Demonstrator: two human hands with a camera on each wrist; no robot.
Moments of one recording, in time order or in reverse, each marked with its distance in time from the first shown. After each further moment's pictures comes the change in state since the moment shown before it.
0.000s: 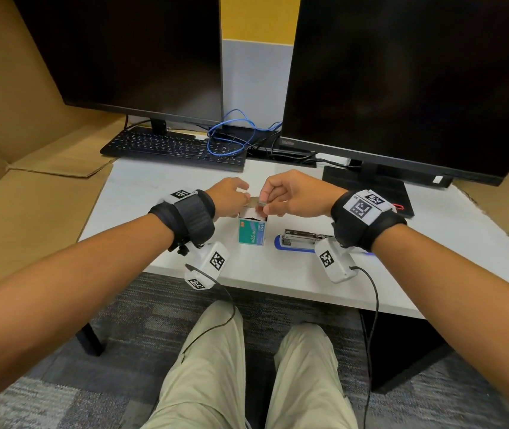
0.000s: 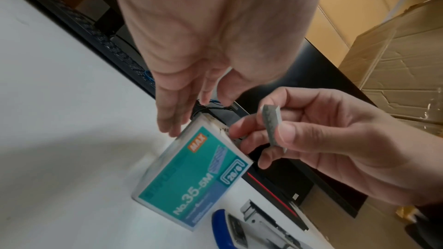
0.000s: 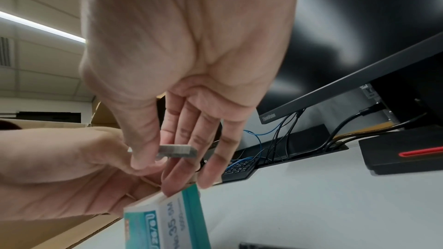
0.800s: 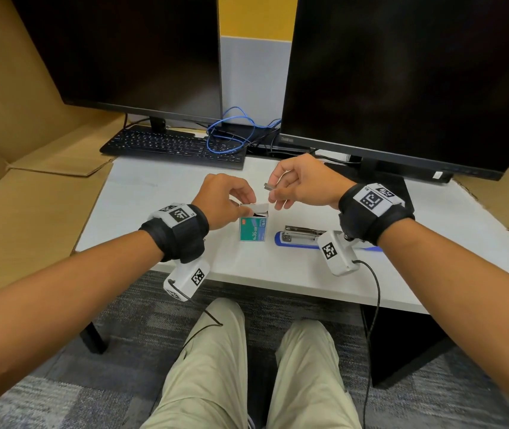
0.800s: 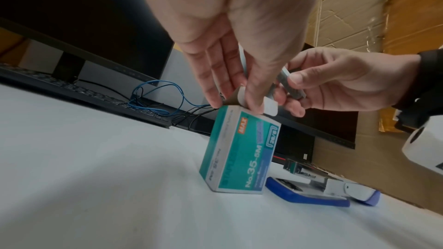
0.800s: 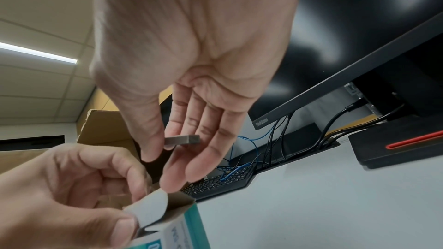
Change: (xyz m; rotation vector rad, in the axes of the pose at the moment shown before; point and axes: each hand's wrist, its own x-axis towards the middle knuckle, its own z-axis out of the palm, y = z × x) left_hand -0.025 -0.016 -0.007 0.306 0.171 0.471; right_hand -0.010 -0.002 -0.010 0.070 0.162 0.012
